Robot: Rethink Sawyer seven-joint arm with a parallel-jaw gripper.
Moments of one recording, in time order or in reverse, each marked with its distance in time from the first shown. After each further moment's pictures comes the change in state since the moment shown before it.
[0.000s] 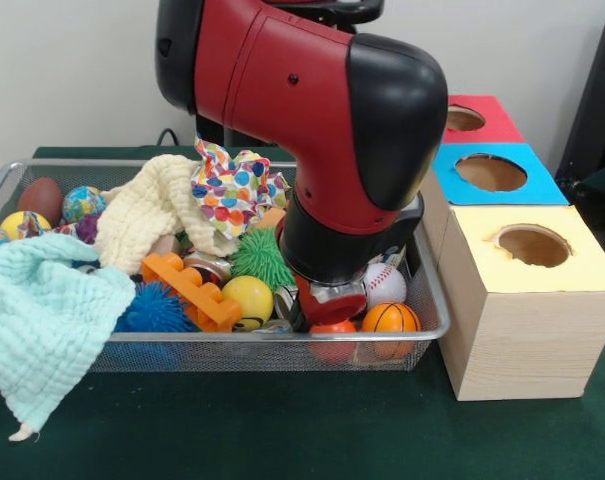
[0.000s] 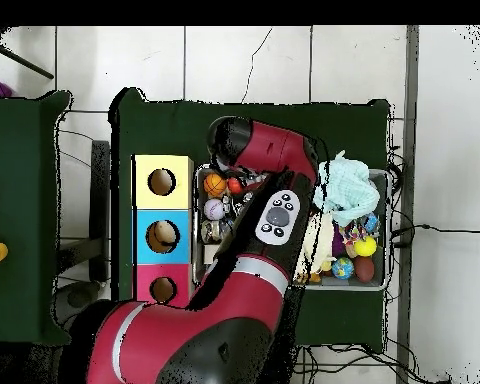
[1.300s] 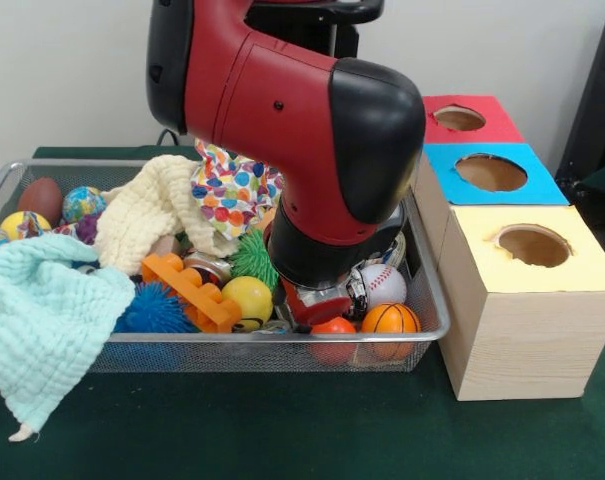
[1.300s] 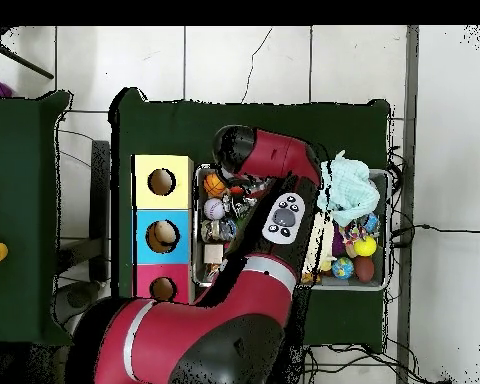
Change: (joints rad) arm -0.023 0.000 0.050 0.025 -0.075 -0.001 0.000
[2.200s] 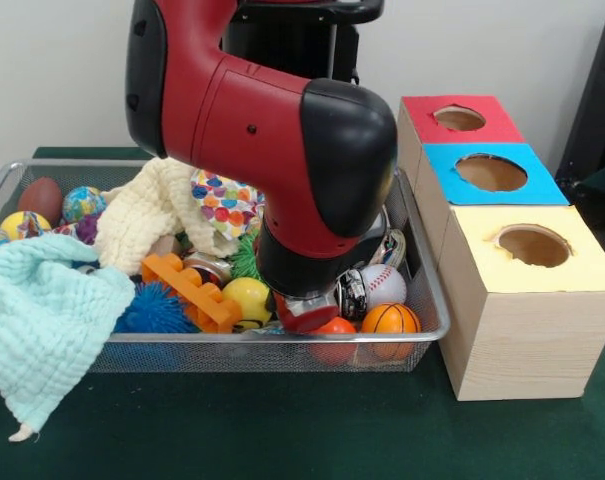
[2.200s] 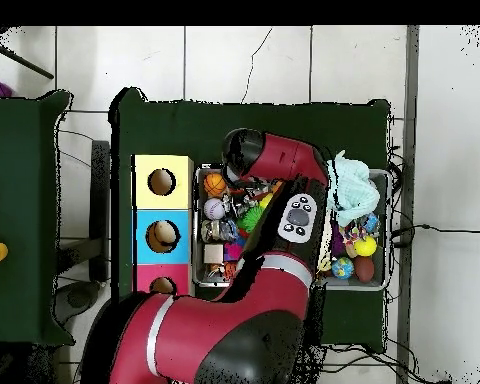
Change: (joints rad) arm -0.048 -0.005 0.086 0.002 -0.062 -0.009 0.000
